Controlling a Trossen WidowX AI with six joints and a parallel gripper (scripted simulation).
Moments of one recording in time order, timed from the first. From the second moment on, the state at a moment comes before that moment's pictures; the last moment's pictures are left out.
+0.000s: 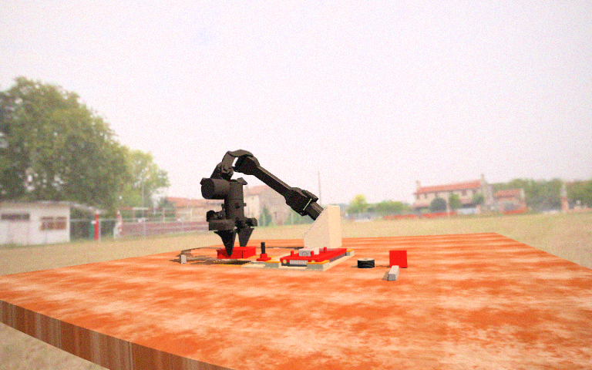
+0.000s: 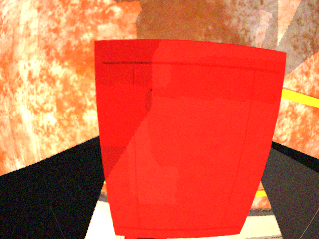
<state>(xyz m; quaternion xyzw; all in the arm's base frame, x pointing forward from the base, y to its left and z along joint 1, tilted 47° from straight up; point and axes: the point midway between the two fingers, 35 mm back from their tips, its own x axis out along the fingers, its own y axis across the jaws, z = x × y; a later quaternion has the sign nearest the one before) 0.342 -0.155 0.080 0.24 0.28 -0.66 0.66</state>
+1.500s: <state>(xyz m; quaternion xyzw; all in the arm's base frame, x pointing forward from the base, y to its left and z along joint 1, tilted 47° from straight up) 0.363 -0.014 0.047 -0.01 0.50 -0.50 0.71</state>
